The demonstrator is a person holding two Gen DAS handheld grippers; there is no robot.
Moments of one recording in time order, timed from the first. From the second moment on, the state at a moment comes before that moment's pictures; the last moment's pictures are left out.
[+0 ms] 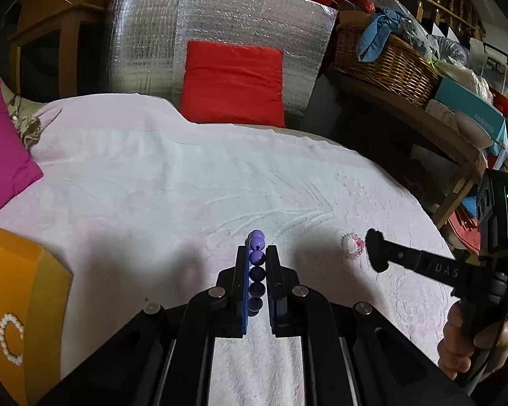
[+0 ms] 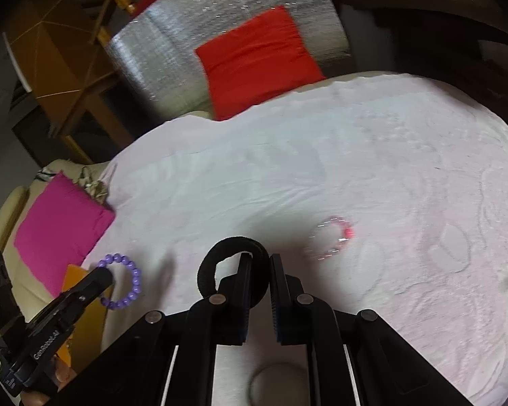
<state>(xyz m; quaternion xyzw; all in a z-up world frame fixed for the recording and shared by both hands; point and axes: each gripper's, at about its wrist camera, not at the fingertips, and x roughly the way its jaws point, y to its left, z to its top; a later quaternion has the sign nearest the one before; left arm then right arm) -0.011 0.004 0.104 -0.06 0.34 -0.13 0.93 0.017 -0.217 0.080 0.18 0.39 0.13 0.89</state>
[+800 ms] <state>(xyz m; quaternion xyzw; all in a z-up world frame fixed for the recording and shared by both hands) -0.067 0.147 0.148 -0.11 0.27 0.03 0.96 -0.010 -0.048 0.090 0.13 0.38 0.27 0.87</state>
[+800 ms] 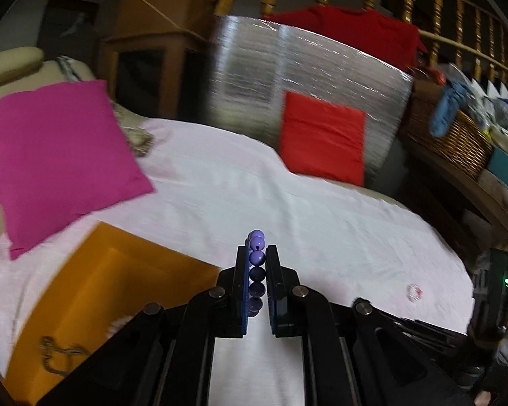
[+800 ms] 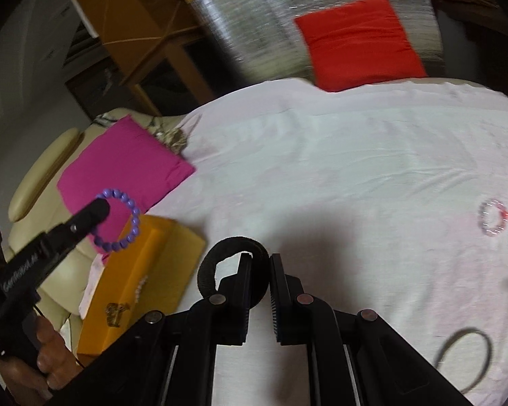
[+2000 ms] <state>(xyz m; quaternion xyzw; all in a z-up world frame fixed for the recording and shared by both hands) -0.046 0.289 0.078 -0.23 0.35 0.16 0.89 0.043 0.143 0.071 0.01 0.45 0.33 0.83</state>
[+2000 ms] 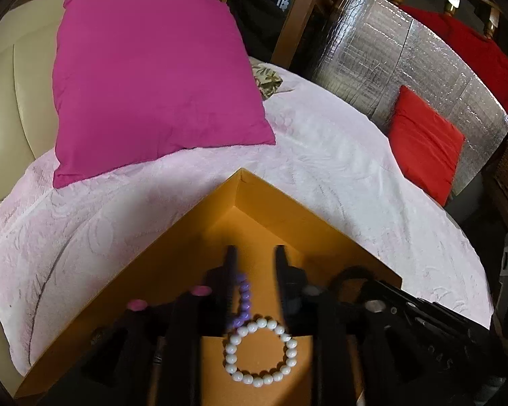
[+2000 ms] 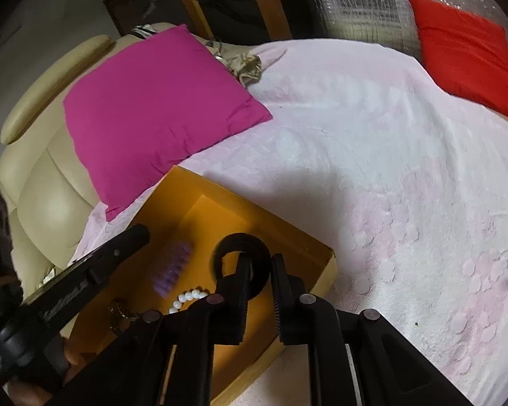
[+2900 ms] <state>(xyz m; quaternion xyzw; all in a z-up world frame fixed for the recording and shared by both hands) -0.049 0.054 0.126 0.02 0.28 0.03 0.96 -0.020 -0.243 0.112 0.18 0.36 0.13 0.90</state>
